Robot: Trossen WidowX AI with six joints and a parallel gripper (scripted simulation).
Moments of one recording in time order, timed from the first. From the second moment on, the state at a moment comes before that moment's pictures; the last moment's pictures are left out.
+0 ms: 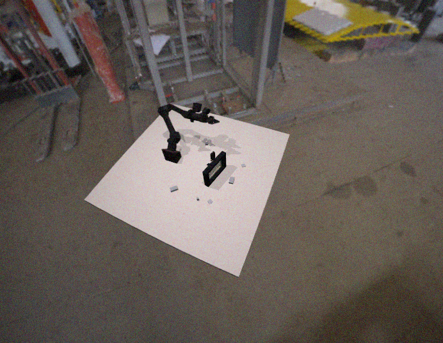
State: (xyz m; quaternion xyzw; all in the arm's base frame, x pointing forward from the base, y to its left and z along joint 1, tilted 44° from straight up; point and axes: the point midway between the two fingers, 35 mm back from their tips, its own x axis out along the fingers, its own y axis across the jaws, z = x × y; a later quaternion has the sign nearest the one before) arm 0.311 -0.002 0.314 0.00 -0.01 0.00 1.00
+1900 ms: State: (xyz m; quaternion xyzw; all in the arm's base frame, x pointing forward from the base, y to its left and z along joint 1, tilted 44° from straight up) arm 0.375 -0.021 0.156 0.12 0.55 0.15 0.81
